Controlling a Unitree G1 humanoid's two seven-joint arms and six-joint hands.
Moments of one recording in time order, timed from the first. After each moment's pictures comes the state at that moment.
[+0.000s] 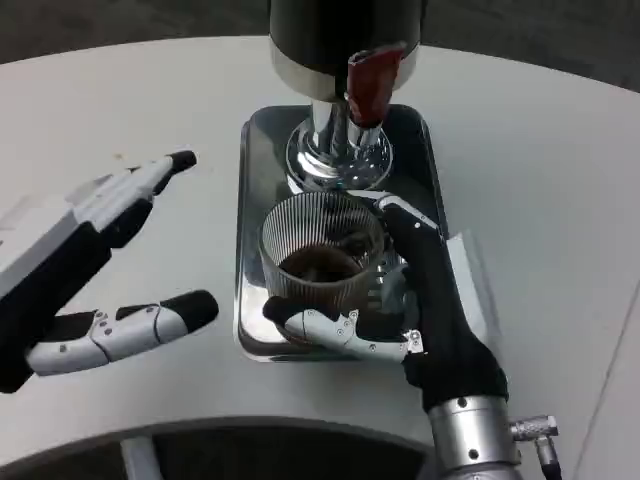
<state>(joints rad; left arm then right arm) 0.01 0.70 0.37 -0.37 0.25 -0.27 -0.46 -0.20 0.06 0.32 -0.07 -0.50 -0.12 -0.34</state>
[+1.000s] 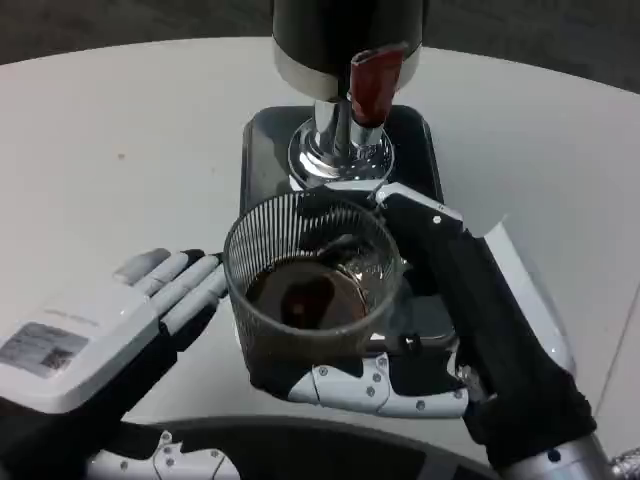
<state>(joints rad) 0.21 0.69 0.30 -0.56 0.52 -0.33 -0.39 0.08 -0.03 0.35 -0.72 -0.43 0.03 0.07</state>
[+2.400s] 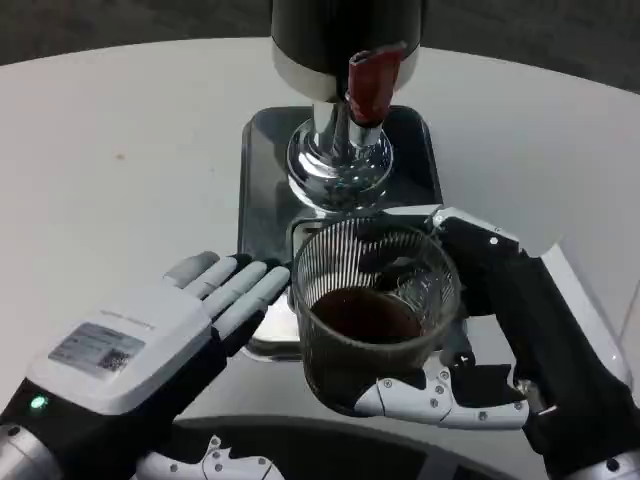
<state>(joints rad) 0.15 0.67 0.18 -0.60 0.60 -0.27 -0.39 0.13 -0.12 0.21 -0.71 -0.30 -0.01 0.09</state>
